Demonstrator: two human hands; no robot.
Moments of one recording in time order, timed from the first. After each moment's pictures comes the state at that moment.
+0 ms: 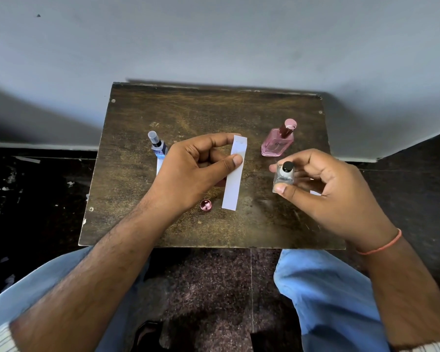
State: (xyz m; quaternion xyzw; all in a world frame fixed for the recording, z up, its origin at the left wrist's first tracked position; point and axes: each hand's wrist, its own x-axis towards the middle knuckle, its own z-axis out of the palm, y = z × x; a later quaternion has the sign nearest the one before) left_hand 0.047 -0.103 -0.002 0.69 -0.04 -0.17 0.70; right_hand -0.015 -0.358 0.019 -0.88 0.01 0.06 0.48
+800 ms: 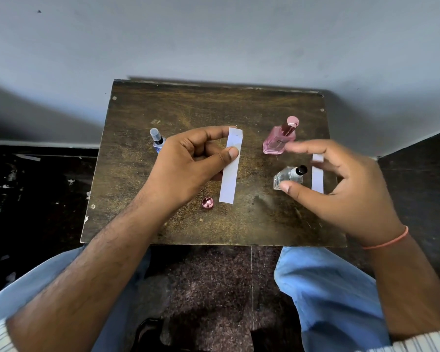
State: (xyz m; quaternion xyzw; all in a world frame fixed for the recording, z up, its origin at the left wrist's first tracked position) left_hand 0.050 -0.096 0.001 0.68 -0.03 -0.16 0.71; right_hand -0.013 -0.367 0.026 -0.91 -0.07 -0.06 0.40
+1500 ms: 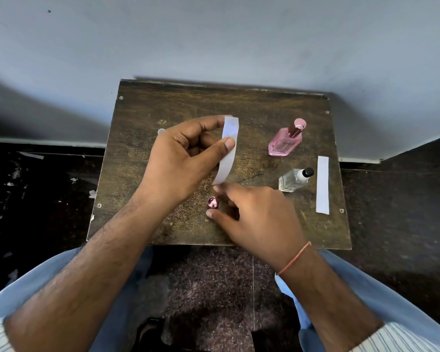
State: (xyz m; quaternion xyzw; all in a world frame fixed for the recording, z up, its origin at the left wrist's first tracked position) left_hand 0.055 -0.083 0.001 0.71 -0.07 -0.08 0.69; right_hand -0.026 -0.253 -0.009 -0.97 -0.13 -0.01 0.22
